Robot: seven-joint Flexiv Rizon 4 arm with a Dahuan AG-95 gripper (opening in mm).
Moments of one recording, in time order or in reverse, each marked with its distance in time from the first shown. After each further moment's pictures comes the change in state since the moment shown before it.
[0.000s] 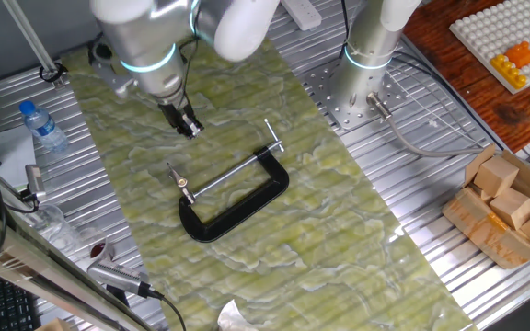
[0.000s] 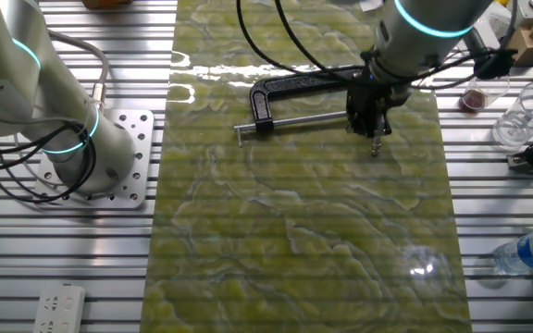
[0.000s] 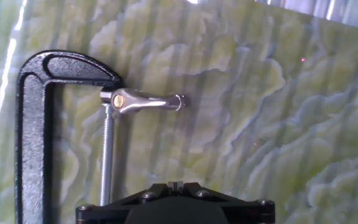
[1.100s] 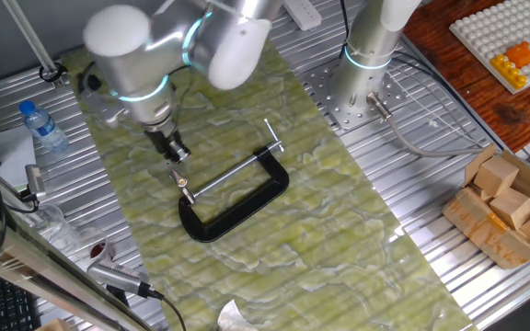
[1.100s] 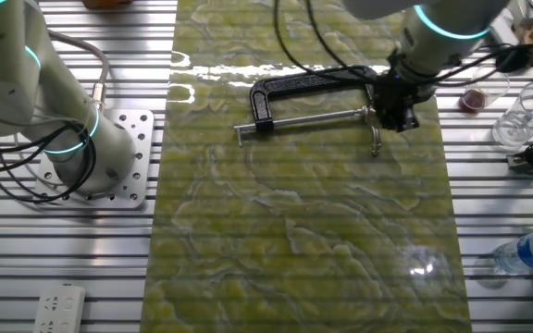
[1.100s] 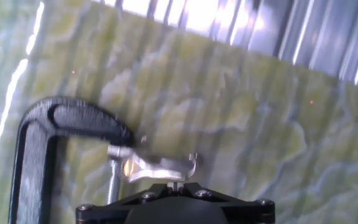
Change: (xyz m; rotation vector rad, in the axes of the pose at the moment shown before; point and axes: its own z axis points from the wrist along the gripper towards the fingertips) arm -0.067 0.011 0.014 0.012 -0.049 -0.057
